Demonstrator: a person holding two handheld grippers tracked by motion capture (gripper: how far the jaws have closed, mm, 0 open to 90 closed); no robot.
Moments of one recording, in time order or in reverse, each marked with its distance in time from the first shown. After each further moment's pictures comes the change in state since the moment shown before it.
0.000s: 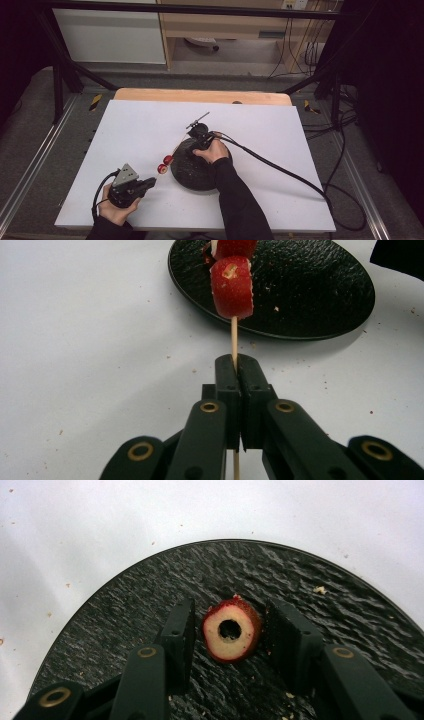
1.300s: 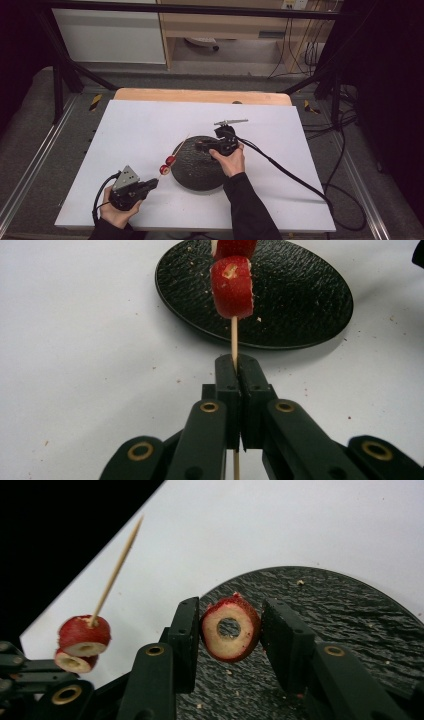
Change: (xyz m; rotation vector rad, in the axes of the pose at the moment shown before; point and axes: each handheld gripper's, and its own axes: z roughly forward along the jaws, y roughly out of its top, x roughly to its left) left arm -0.012 0.002 -0.005 -0.039 -0.014 0.015; right arm 0.000 -0.054 -0.073 -0.392 0.151 0.309
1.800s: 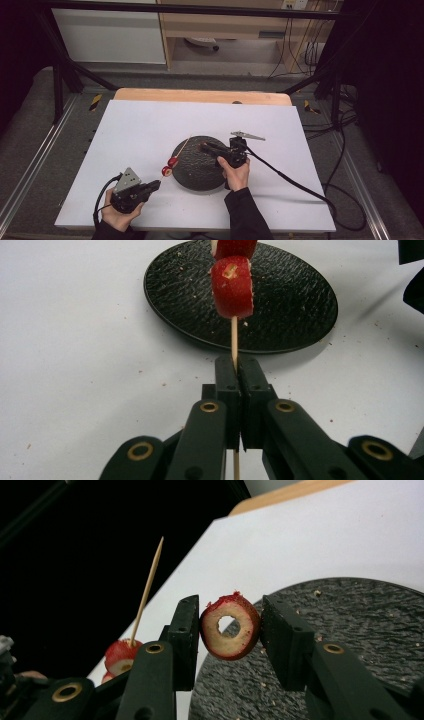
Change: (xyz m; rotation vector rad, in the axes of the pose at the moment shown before) left arm -0.009 0.001 -0.002 -0.014 -0.013 -0.010; right arm -0.008 -0.037 -0.018 -0.273 0.128 0.155
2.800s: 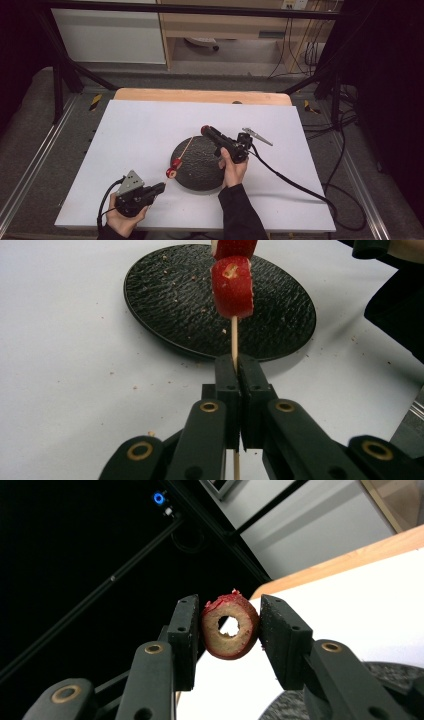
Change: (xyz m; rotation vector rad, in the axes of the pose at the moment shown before) left arm -0.014 0.000 0.004 -0.030 -0.024 -0.069; right arm 0.002 0.009 -0.001 -0.338 0.097 0.087
